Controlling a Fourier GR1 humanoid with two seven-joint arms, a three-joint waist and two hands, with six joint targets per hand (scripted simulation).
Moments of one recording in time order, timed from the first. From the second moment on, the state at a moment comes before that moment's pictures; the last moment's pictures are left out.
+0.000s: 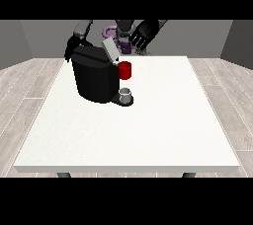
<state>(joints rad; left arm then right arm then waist) -1.08 0.36 0.09 -0.75 -0.70 -0.43 -0.04 -0.32 -0.05 -0.02 -1.25 0.18 -0.16 -0.02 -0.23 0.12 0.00</state>
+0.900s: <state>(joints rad) -1.23 0.41 0.11 -0.70 -0.73 -0.44 -0.05 -0.44 -0.09 -0.07 -1.25 0.16 -0.17 0.01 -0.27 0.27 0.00</state>
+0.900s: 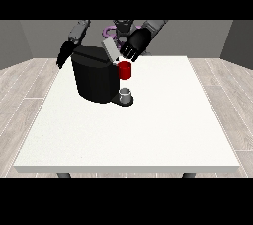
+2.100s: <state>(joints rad) -1.27 0.42 0.12 -0.65 -0.75 -0.40 -0.08 -0.46 -0.09 -0.08 -1.23 0.15 -0.17 -0.03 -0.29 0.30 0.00</state>
